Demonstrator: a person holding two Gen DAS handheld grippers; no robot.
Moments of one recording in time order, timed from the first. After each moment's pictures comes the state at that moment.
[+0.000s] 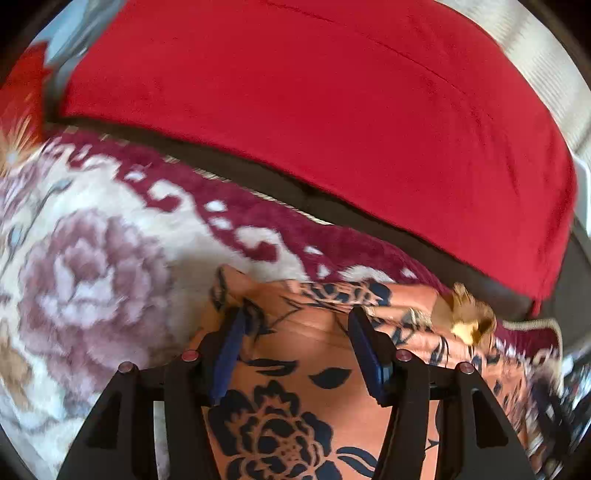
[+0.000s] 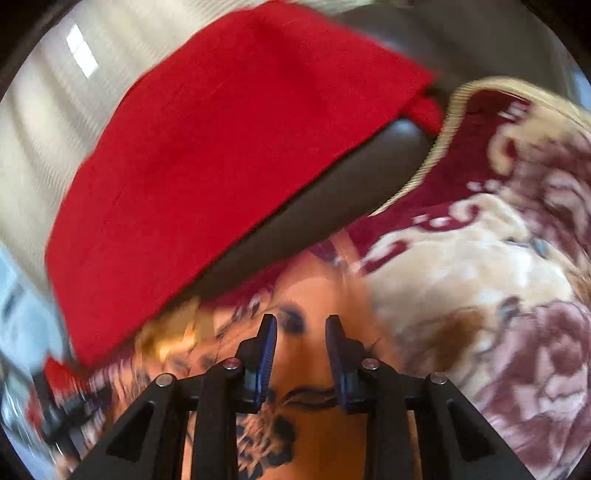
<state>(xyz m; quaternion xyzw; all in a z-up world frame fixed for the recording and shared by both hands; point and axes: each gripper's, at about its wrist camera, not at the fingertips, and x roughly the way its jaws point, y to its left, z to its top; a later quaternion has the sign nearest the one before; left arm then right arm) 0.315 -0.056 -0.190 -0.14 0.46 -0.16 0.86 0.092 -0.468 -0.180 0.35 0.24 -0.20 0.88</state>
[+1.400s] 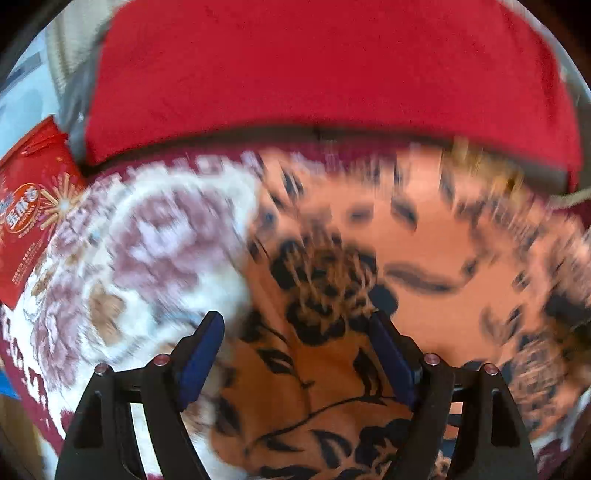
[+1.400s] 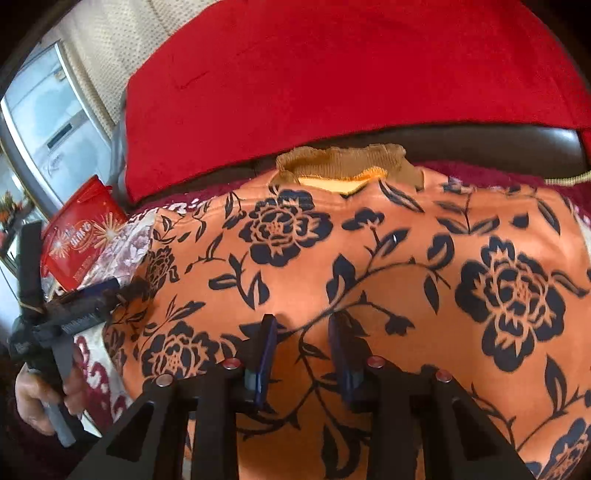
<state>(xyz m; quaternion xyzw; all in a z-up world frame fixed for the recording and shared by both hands) 0.217 -0.073 -0.189 0.10 0.49 -0.12 0.86 0.148 -0.281 -0.191 0.17 0.40 0.00 0.90</state>
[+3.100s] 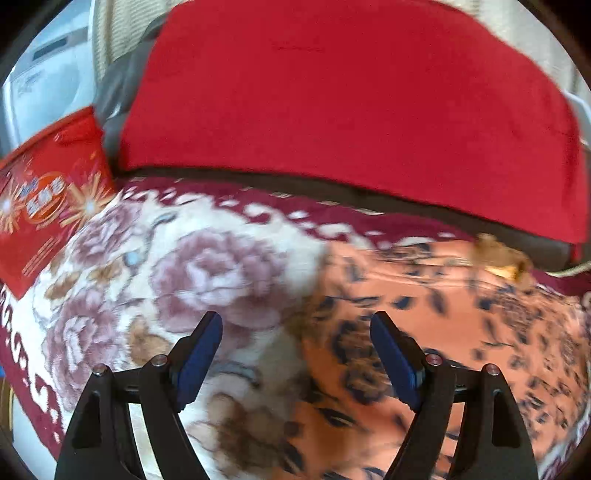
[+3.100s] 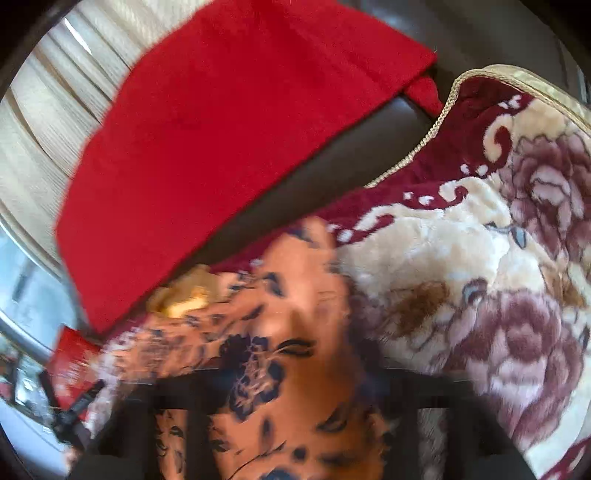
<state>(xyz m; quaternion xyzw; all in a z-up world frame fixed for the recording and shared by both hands) 0.223 -0.031 -0.140 0.01 0.41 -0.11 0.90 0.061 -0.458 -0.156 0.36 0.30 -0.14 0.87</state>
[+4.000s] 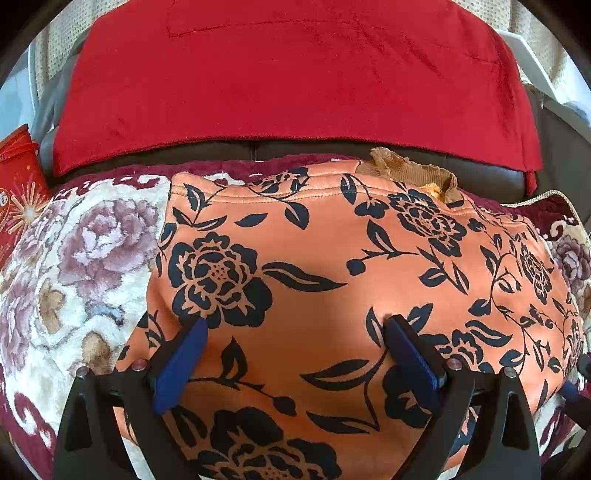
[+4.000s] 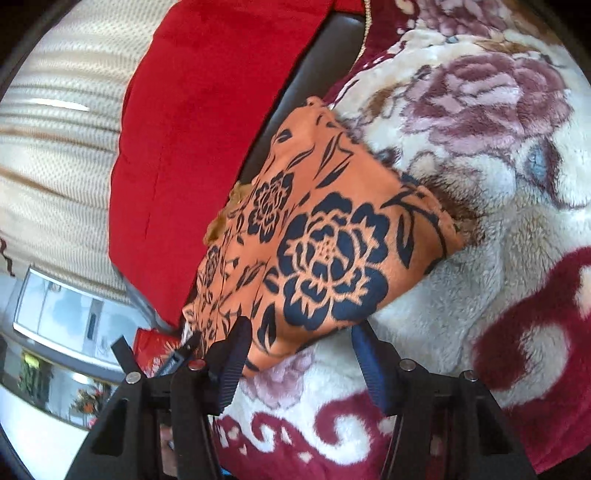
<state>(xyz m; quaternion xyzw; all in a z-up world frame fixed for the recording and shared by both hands) 0.173 -0.118 -0.186 0.05 0.43 -0.19 0.88 -0.020 -0.379 -0.230 0.53 0.28 -0.07 0.80</state>
